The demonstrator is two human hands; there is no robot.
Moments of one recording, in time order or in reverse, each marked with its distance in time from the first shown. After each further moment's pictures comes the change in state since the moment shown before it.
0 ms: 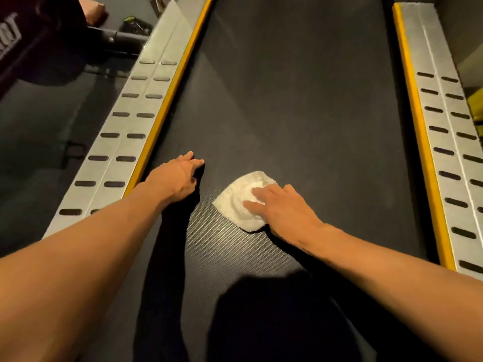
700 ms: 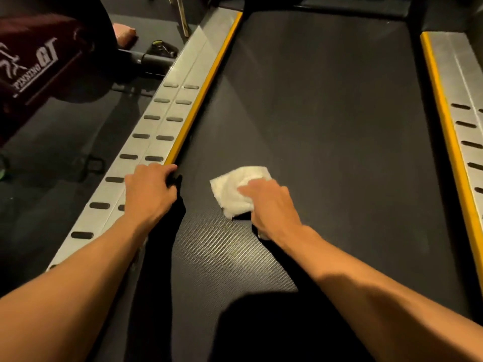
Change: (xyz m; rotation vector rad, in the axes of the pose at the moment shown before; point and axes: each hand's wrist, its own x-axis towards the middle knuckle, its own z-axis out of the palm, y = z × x) left_hand -0.010 -0.054 -0.007 -0.313 0.514 -0.271; right_hand 0.094 -0.008 -0.005 0.328 0.148 0.297
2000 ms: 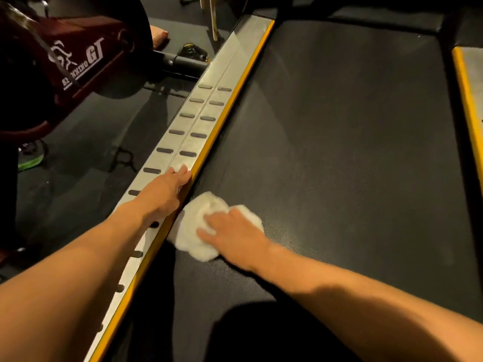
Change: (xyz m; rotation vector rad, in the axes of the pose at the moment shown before) left_hand -0.005 -0.047 -0.024 0.112 -0.436 0.028; right_hand -0.016 -0.088 0.048 -0.332 -0.199 -0.662
